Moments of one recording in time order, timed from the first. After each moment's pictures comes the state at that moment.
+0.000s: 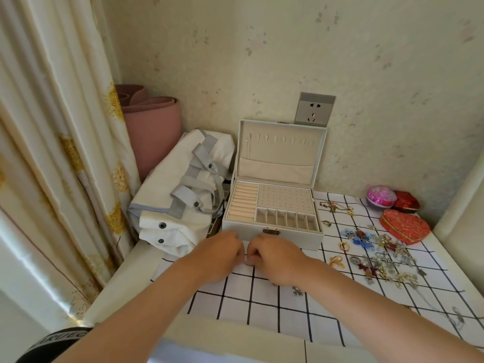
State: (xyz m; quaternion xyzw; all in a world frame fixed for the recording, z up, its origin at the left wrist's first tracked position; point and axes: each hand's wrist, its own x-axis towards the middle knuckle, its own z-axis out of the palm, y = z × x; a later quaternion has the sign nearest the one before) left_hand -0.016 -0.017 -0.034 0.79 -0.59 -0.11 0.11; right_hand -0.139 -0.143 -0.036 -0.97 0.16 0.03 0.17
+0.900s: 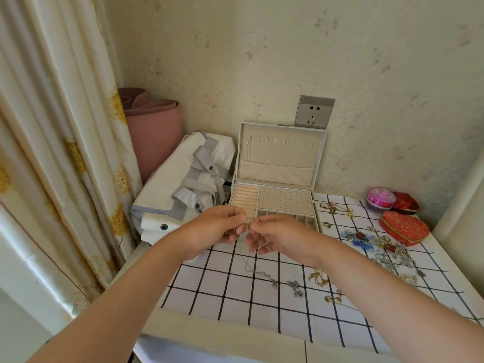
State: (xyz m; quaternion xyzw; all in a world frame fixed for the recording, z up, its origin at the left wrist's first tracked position) left_hand 0.000 -0.012 0.020 0.63 -0.42 -0.42 0.50; right_hand -0.137 -0.156 0.012 -0.73 0.17 0.02 0.66
